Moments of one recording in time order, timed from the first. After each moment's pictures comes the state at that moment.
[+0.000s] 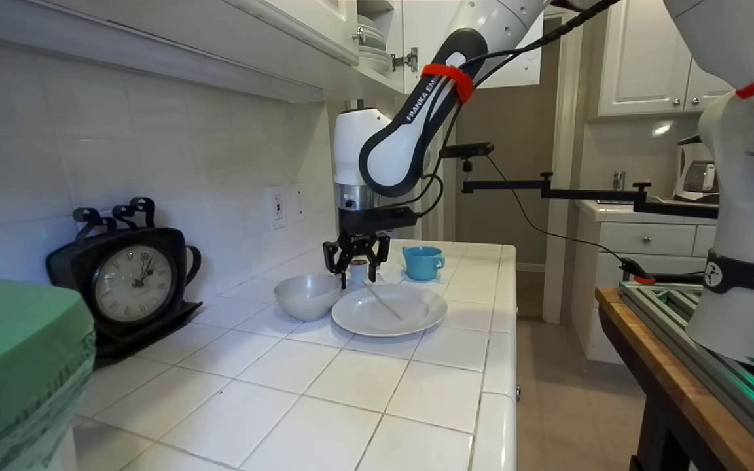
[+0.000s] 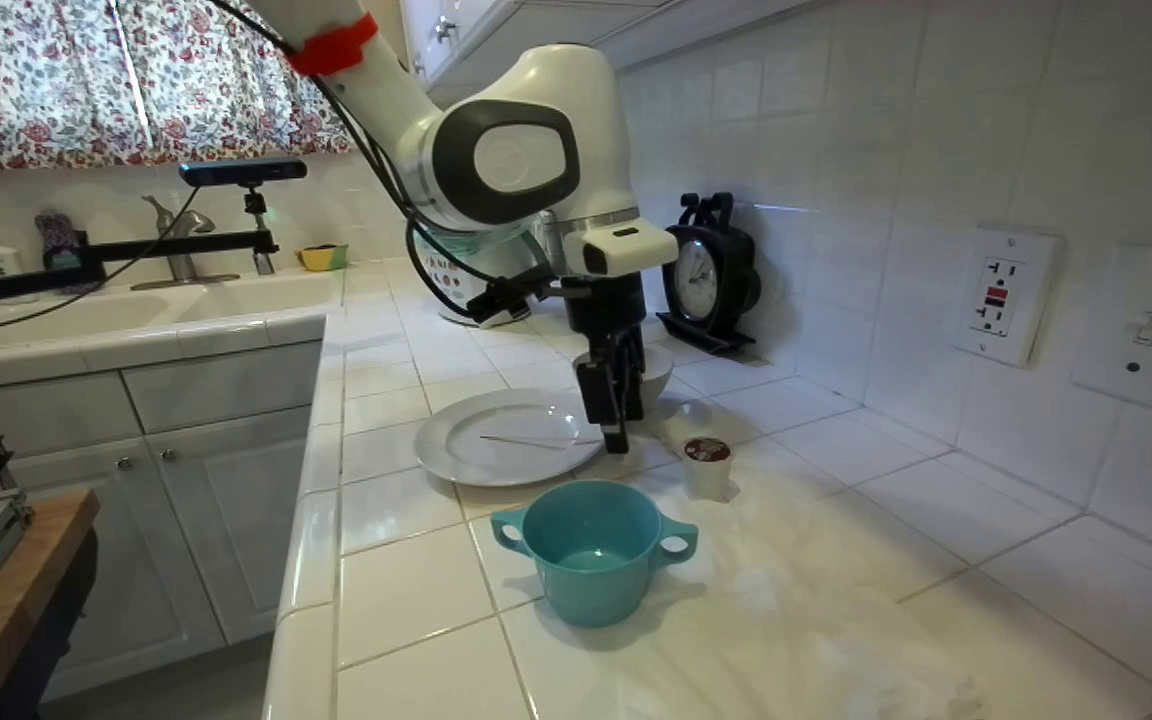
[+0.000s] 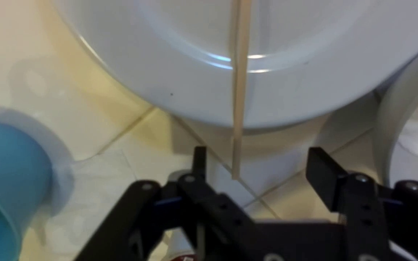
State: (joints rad) arm 0.04 0.56 -0.14 -1.93 -0.08 2.60 0.80
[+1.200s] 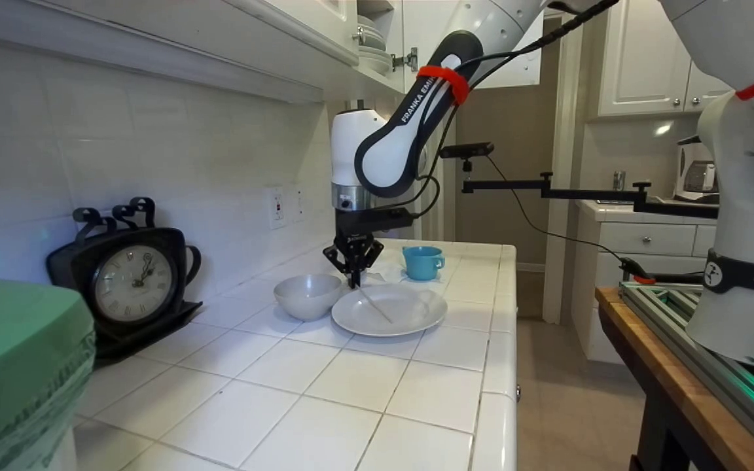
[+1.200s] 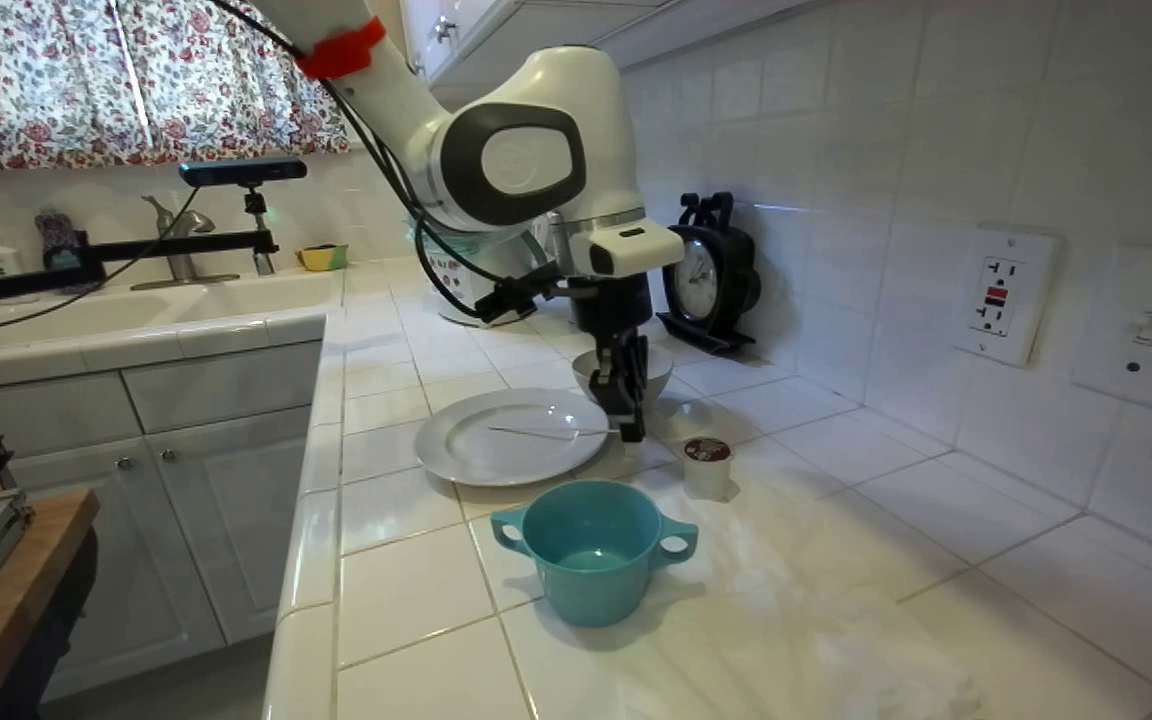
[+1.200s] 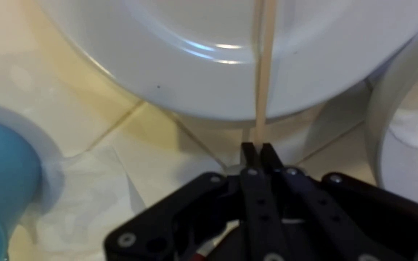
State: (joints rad) arm 0.05 0.58 -0.16 -1.90 -0.06 2.60 0.80
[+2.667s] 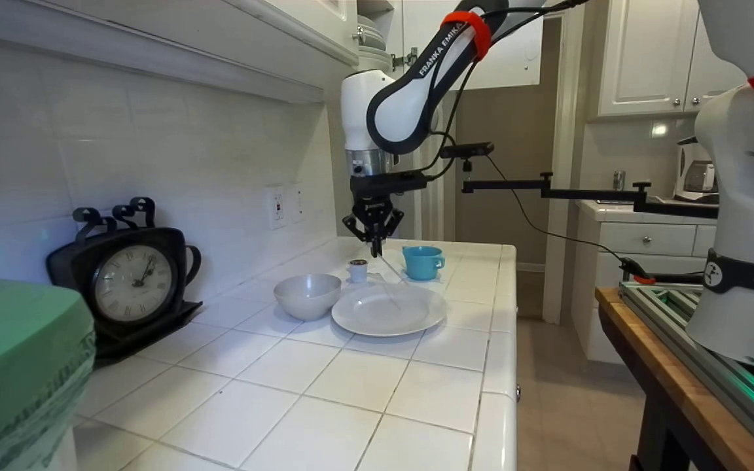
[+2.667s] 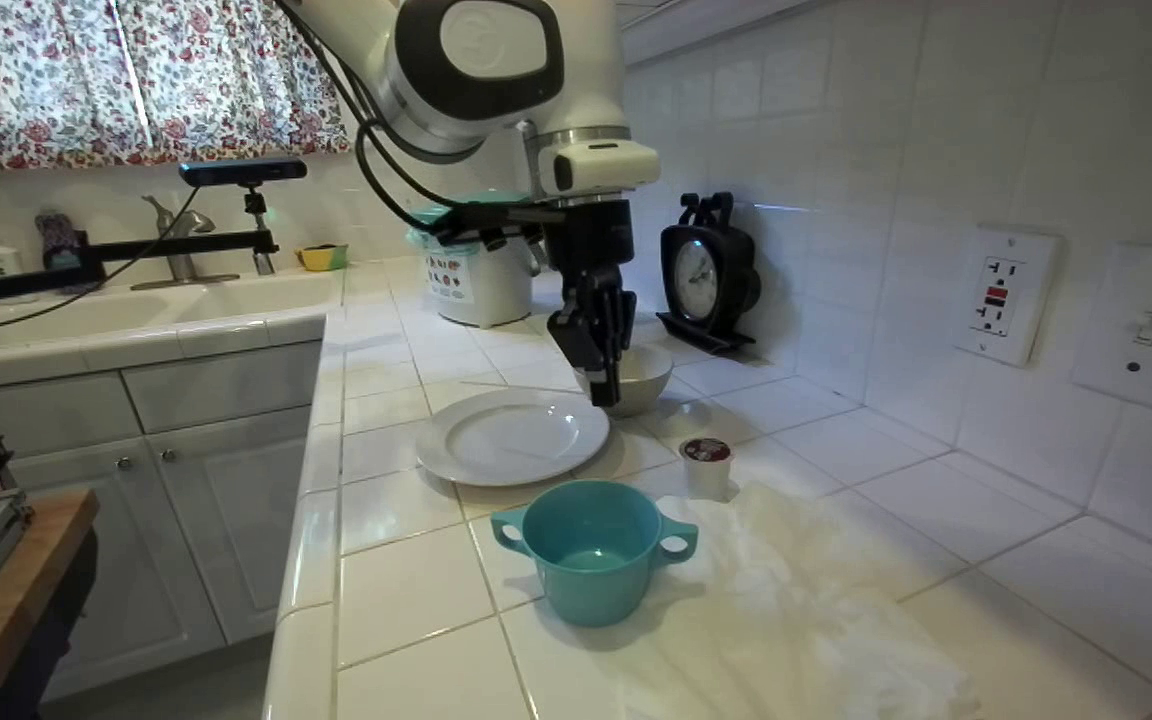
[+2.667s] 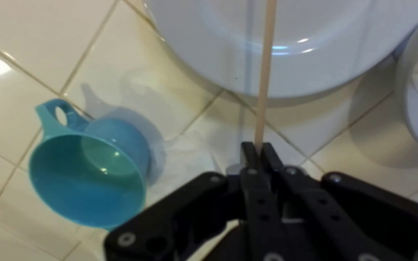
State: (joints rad) arm 0.11 0.40 -0.25 -1.98 -0.09 2.42 0.92
